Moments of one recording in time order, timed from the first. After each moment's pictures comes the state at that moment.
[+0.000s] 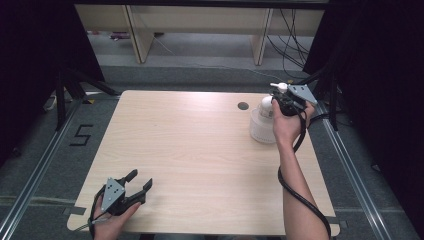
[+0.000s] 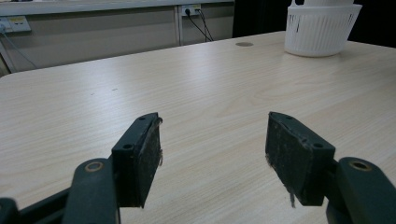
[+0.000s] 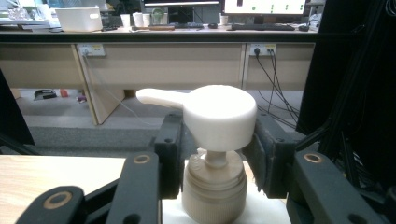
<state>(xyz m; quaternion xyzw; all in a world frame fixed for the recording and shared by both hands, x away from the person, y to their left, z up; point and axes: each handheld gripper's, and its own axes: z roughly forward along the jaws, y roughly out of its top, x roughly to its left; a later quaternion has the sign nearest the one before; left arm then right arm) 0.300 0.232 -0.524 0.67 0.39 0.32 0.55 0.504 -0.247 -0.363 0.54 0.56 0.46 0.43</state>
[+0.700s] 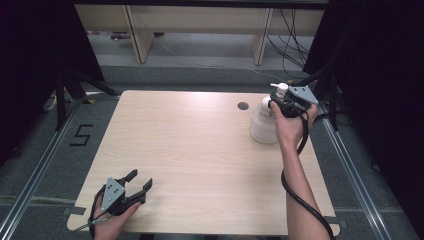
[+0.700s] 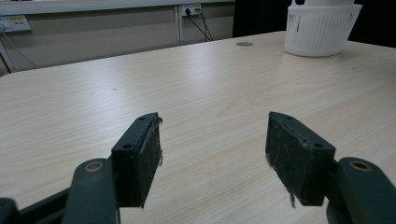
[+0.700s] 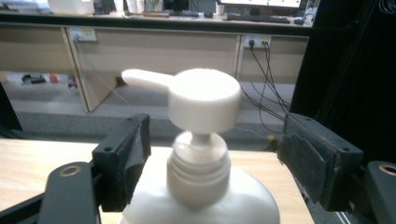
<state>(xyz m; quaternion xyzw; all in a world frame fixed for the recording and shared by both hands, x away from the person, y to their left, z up) 0.301 0.232 -0.523 0.67 0.39 0.32 0.54 0.499 -0.252 -0.363 0.55 0.57 0.44 0.44</state>
